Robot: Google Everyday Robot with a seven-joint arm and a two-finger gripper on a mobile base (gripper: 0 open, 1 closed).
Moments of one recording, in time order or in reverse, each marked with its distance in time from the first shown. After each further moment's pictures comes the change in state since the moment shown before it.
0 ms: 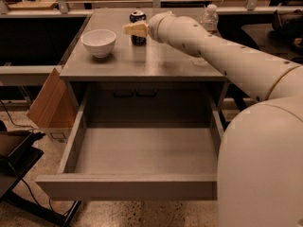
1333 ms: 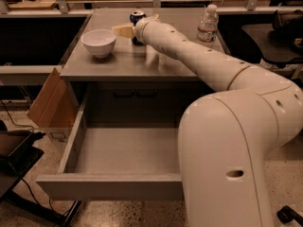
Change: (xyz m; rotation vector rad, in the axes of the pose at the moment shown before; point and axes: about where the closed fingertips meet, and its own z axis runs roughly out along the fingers) arm 0.017 0.016 0.074 0.009 -0.038 0.023
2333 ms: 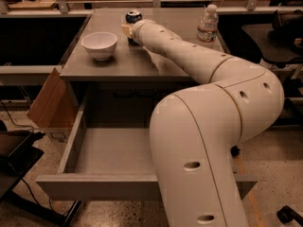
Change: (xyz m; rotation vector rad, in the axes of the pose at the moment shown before) arm 0.022 -0.003 0.025 0.051 0.056 0.013
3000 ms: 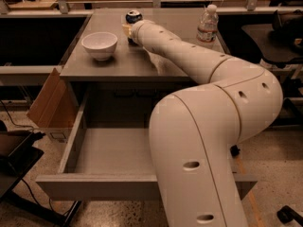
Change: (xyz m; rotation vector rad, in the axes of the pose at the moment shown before) arm 0.001 0.003 0.002 -0.003 0.002 -0.001
